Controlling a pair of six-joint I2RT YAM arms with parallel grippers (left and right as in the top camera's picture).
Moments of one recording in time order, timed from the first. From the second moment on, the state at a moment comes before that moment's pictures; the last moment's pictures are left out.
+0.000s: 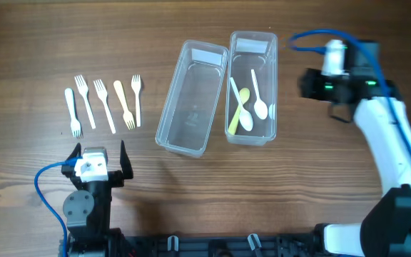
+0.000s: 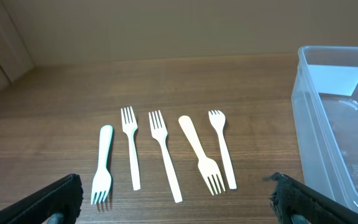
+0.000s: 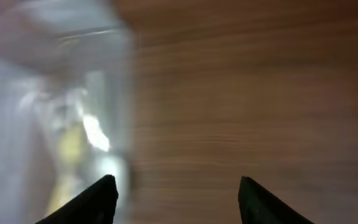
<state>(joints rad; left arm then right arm) 0.07 0.01 0.10 -0.30 -0.03 0.07 -0.12 1.56 1.17 -0.64 -0.14 0.08</state>
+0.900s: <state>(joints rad) 0.07 0.01 0.10 -0.30 -0.03 0.07 -0.42 1.84 1.17 -0.46 0.03 -0.40</state>
